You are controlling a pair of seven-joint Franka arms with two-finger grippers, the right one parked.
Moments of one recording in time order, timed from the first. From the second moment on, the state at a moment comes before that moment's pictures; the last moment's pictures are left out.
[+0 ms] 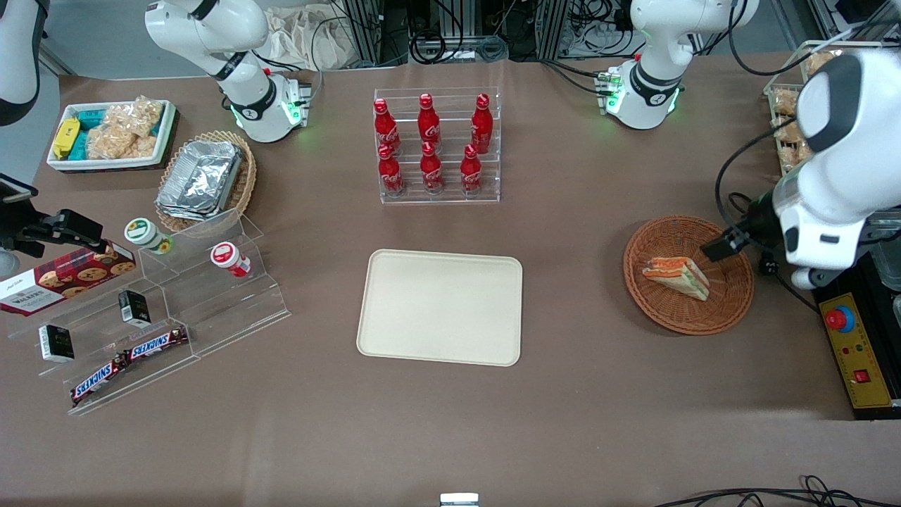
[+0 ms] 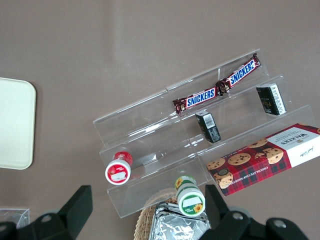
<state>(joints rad) 0.00 0.09 -0.09 -1.83 -0.02 1.84 -0.78</state>
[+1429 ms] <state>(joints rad) 0.07 0.29 -0.09 -2.19 -0.02 2.39 -1.01</state>
